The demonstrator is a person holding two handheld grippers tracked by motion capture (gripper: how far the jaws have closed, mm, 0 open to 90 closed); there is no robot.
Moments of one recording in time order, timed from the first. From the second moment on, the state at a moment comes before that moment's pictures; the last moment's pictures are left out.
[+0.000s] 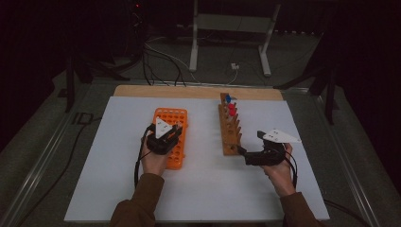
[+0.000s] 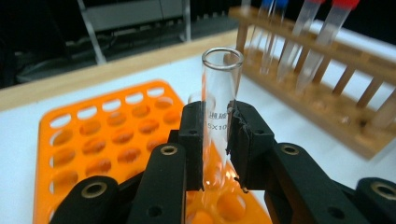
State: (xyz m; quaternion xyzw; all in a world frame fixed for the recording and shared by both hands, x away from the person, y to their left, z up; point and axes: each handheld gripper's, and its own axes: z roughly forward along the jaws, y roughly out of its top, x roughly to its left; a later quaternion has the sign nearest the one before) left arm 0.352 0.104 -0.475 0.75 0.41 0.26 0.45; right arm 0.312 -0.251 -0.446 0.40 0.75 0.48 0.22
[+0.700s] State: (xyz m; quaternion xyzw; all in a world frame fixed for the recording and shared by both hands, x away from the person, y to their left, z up) left arm 0.362 0.093 -0.484 0.80 0.42 0.23 0.37; right arm 0.311 -0.245 -0.448 0.39 0.76 0.48 0.21
